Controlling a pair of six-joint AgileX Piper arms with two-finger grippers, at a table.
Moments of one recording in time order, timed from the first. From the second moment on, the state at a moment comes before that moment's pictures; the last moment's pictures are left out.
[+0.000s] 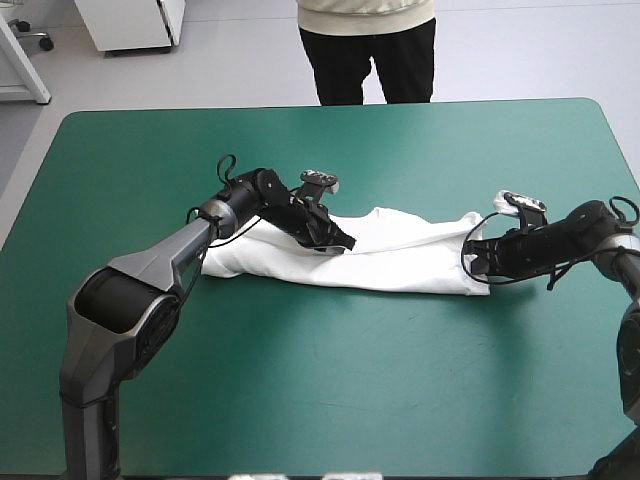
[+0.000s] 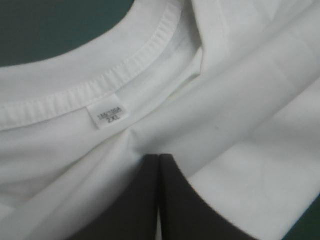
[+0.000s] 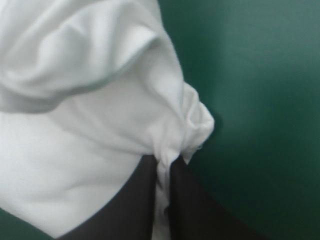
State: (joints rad) left arm -0.46 2.10 -1.64 -0.62 0.88 0.47; right arm -0.13 1.74 -1.06 0.71 0.83 -0.59
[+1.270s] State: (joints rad) left arm -0.17 1.54 -1.72 -0.18 1.05 0.36; right arm 0.41 1.79 -1.69 0.58 0.94 -0.35
